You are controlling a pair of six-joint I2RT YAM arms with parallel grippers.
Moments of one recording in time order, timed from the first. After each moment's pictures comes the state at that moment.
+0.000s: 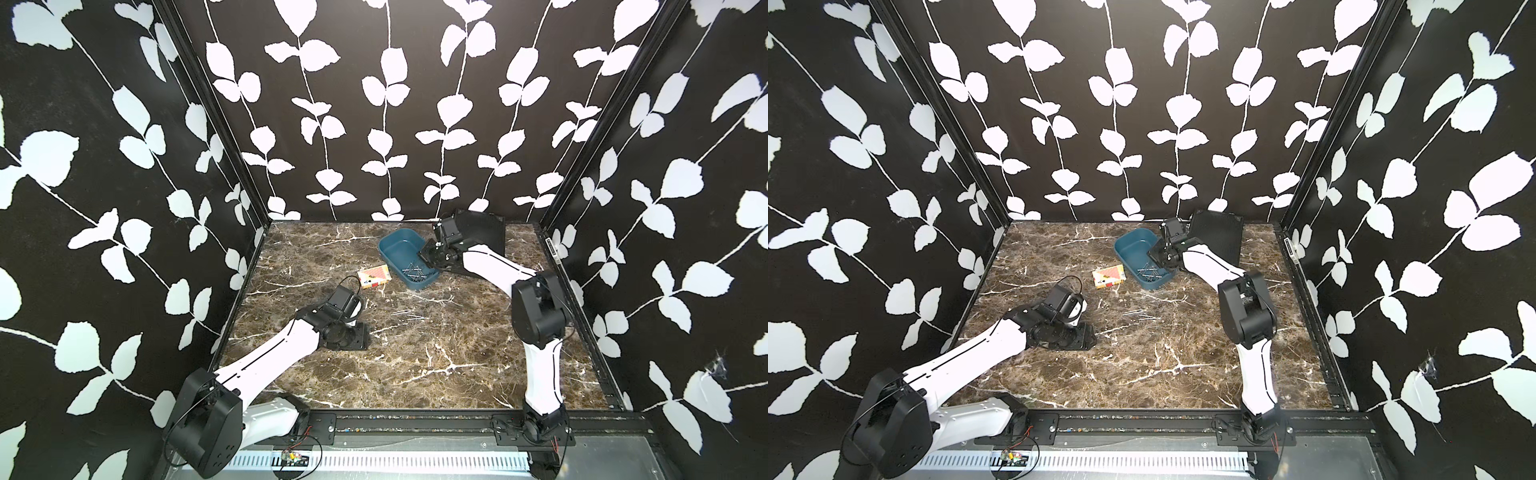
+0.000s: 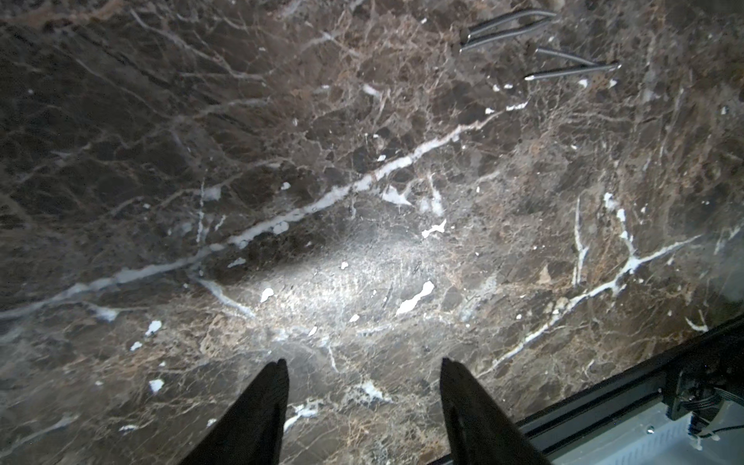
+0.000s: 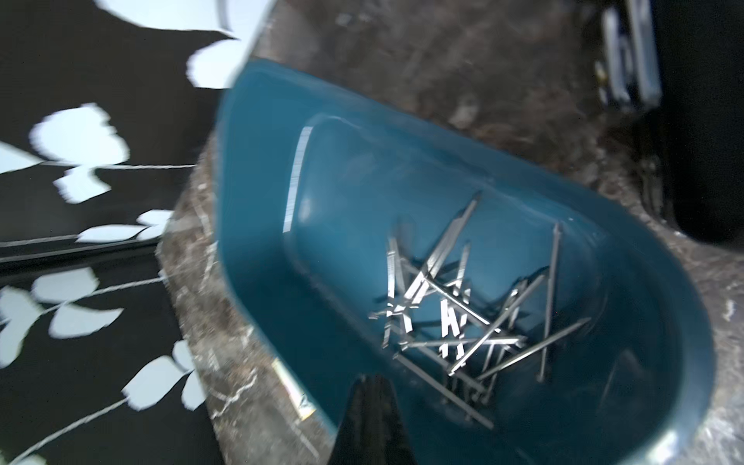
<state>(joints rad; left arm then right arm) -0.58 1.19 0.75 -0.76 0.18 -0.46 0.46 2.11 1.67 -0.44 -0.20 1.11</state>
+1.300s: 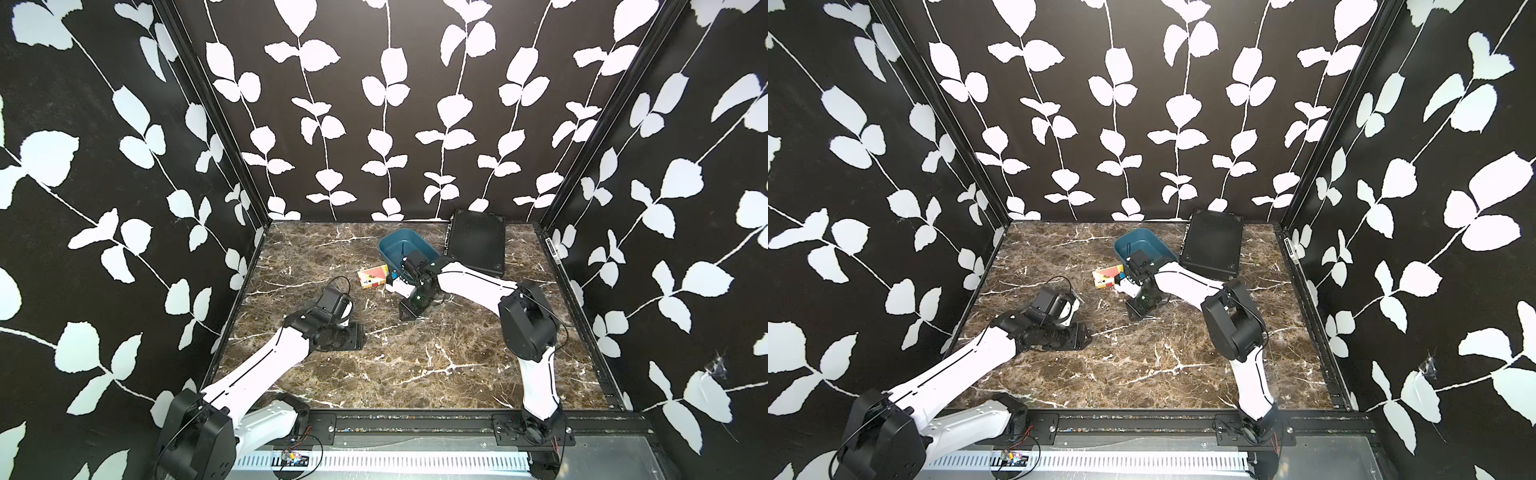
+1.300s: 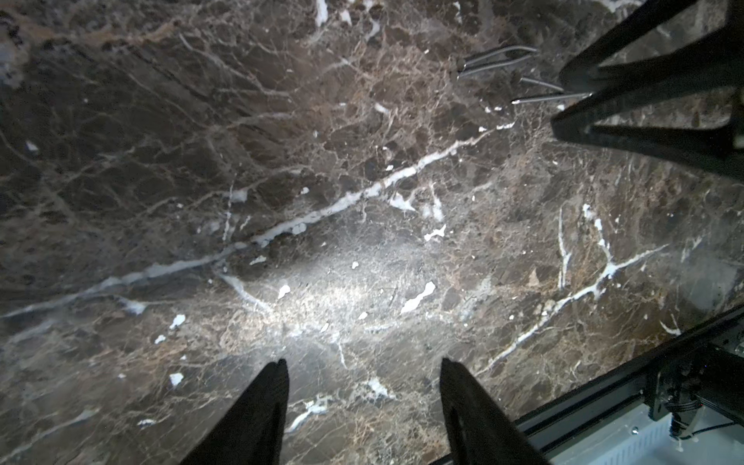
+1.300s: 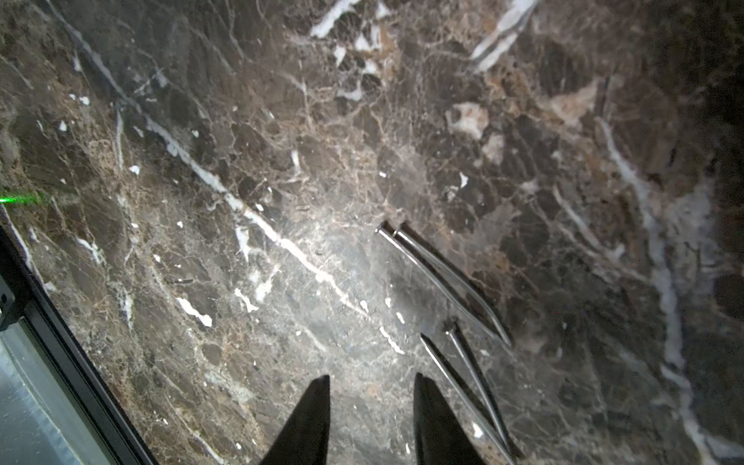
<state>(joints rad) -0.51 1.08 0.69 -0.74 0.22 -0.46 0.71 2.07 1.61 -0.90 -0.38 -0.17</state>
